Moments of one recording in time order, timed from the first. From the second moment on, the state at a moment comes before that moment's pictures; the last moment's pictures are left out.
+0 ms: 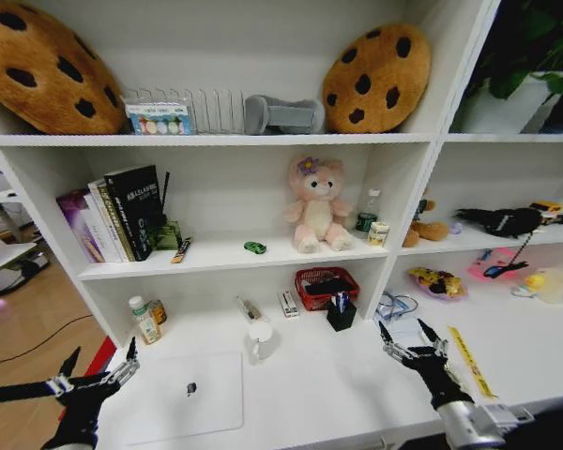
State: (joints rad) left arm 2.06 -1.46 -0.90 -2.48 -0.27 -0.02 -0.15; right arm -1.92 1.12 0.84 2.26 0.48 0.15 0.05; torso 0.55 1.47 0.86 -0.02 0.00
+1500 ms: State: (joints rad) left arm 2.06 -1.46 -0.90 -2.48 -0.27 -0.02 -0.15; right arm -1.92 1.12 0.84 2.26 0.48 0.15 0.05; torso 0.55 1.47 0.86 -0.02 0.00
